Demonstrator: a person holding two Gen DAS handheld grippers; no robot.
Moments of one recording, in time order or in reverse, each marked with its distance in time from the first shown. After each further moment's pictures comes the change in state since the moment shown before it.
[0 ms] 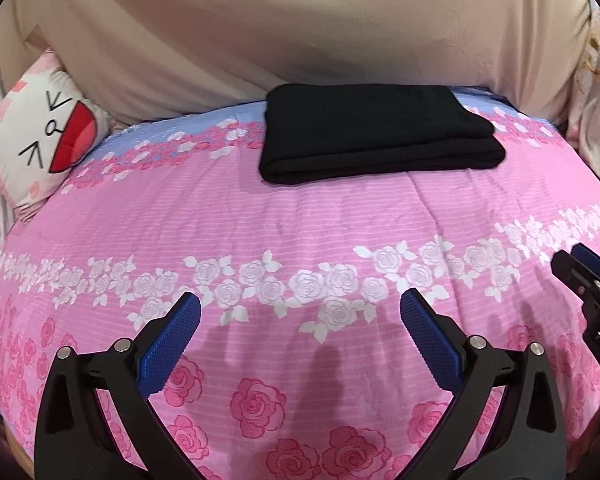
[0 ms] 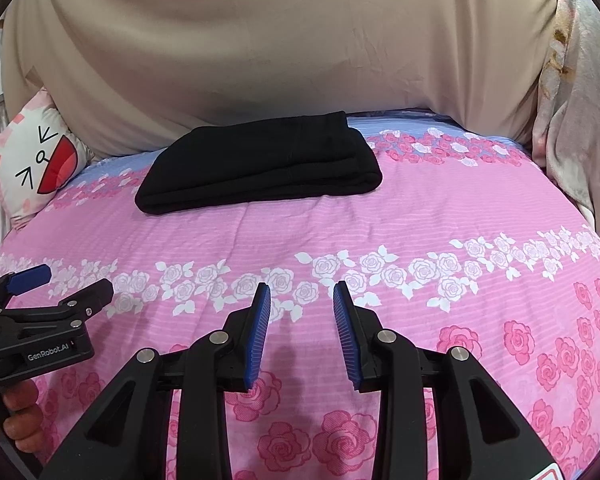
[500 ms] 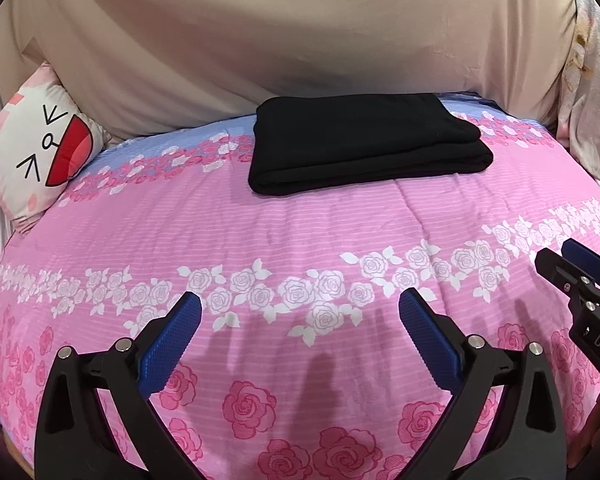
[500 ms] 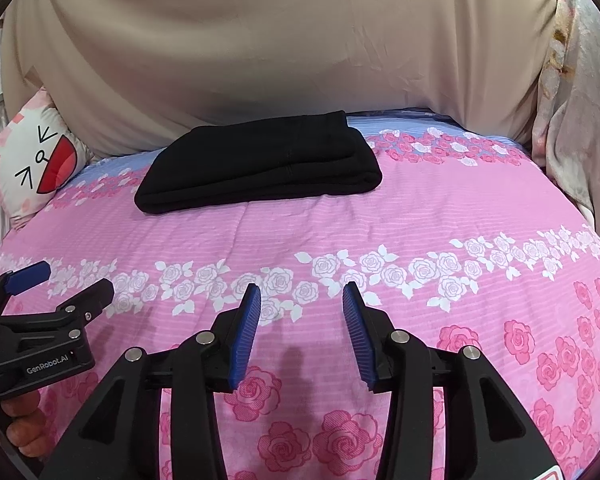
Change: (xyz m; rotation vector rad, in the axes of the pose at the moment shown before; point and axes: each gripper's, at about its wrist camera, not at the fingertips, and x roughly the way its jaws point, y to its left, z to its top) left arm -0.007 -0.007 -0.001 0.033 -0.041 -0.023; right arm 0.000 0.001 0.000 0.005 -0.001 -0.007
